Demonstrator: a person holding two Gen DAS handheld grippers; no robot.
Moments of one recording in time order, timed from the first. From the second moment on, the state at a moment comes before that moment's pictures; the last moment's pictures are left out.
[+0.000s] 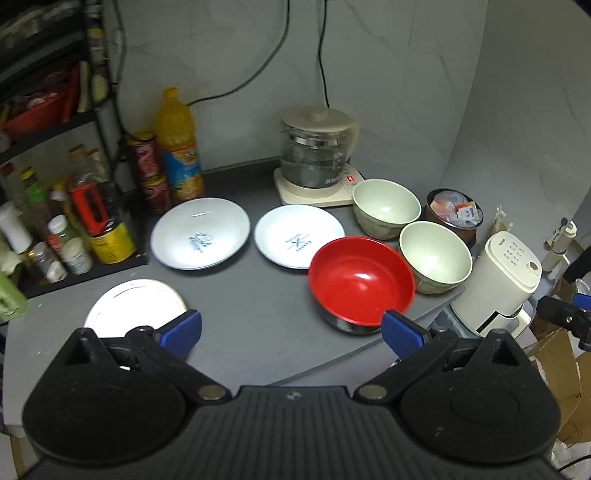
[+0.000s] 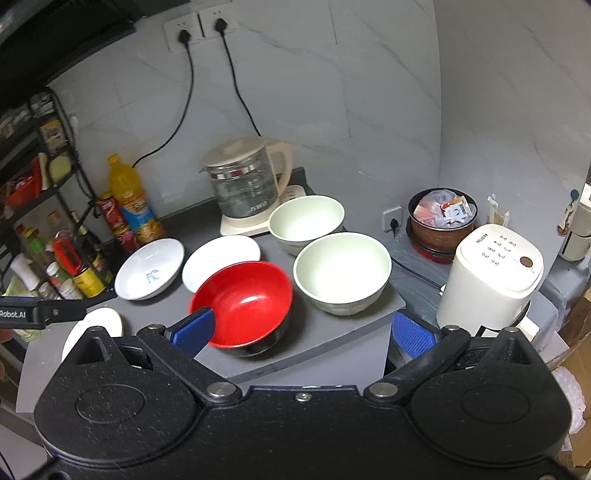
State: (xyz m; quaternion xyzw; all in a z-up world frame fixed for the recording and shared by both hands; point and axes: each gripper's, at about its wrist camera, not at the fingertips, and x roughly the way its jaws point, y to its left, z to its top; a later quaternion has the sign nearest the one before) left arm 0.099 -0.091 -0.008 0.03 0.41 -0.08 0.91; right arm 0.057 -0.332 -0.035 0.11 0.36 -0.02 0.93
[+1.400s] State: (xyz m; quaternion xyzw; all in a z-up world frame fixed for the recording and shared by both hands) left arm 0.361 -0.219 -0.100 0.09 0.49 -0.21 0.84; right arm 0.253 -0.403 -0.122 0.14 0.44 -0.12 0.88
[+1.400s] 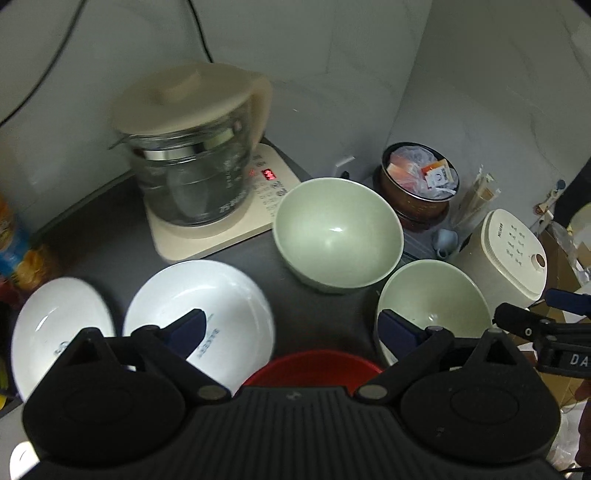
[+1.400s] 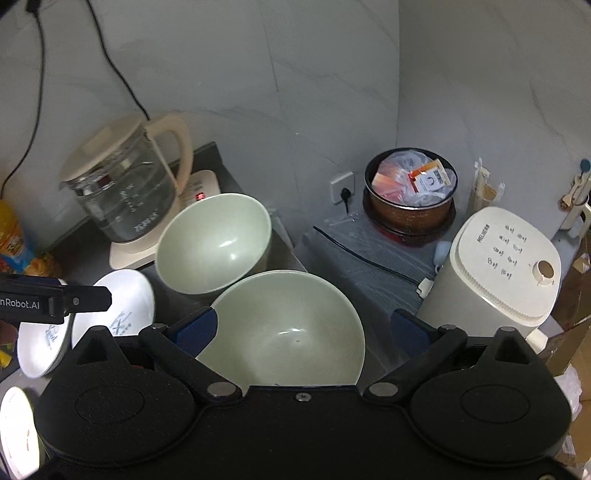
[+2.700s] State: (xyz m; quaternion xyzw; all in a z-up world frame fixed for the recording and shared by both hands) left arm 0.396 -0.302 -0.191 0.04 0.62 -0.27 0.74; right arm 0.240 -0.439 -0.193 0.25 0.49 -0.14 0.82
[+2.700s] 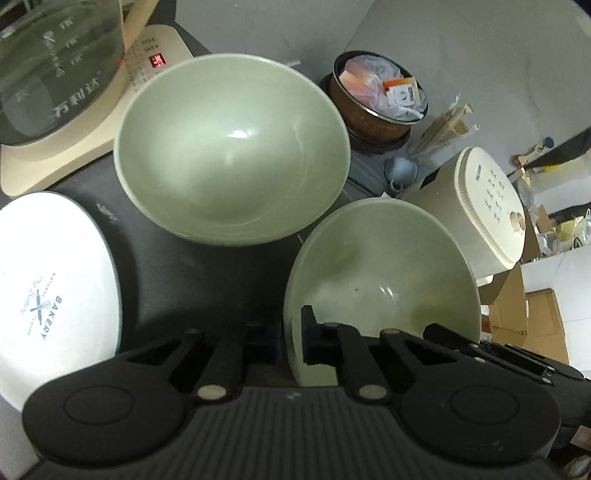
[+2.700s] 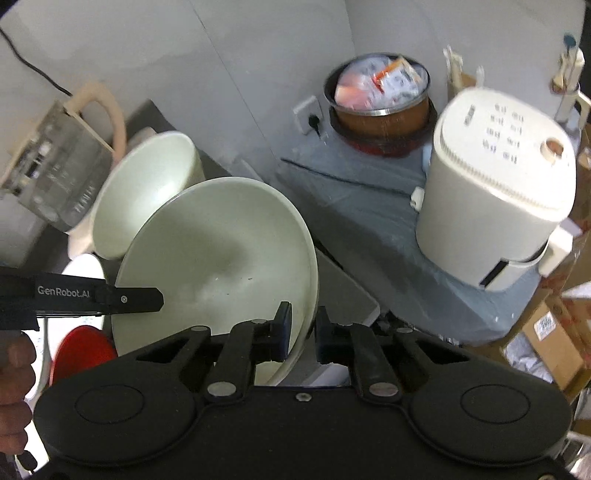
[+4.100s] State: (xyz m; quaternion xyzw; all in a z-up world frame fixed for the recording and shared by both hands) left arm 0.320 -0.147 -0.113 -0.08 0.56 -0.15 0.81; right arm 0.233 -0.343 -0.138 0.16 0.46 0.06 0.87
